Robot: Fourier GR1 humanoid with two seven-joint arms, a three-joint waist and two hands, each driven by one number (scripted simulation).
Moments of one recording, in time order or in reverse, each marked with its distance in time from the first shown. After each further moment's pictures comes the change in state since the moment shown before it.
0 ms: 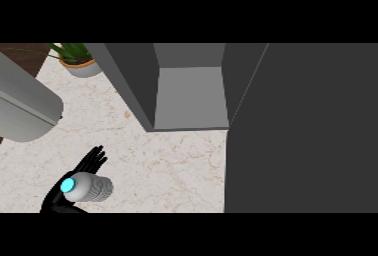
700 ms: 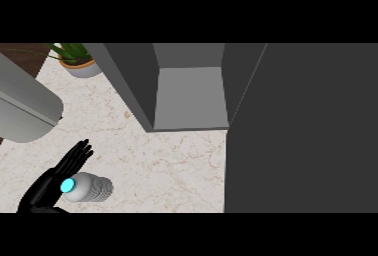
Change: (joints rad) left arm 0.121 0.030 0.035 -0.357 0.042 0.004 0.166; right arm -0.041 0.027 -0.004 -0.006 0.051 -0.004 0.040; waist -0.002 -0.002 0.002
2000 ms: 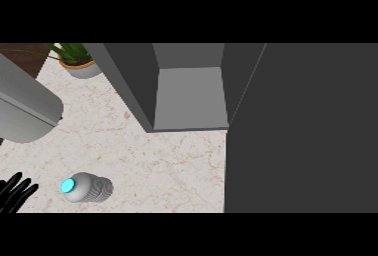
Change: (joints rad) left arm 0.462 0.140 0.090 -0.777 0.473 -0.125 0.295; right arm -0.150 0.043 0.101 -0.020 0.103 -0.128 0.128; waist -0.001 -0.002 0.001
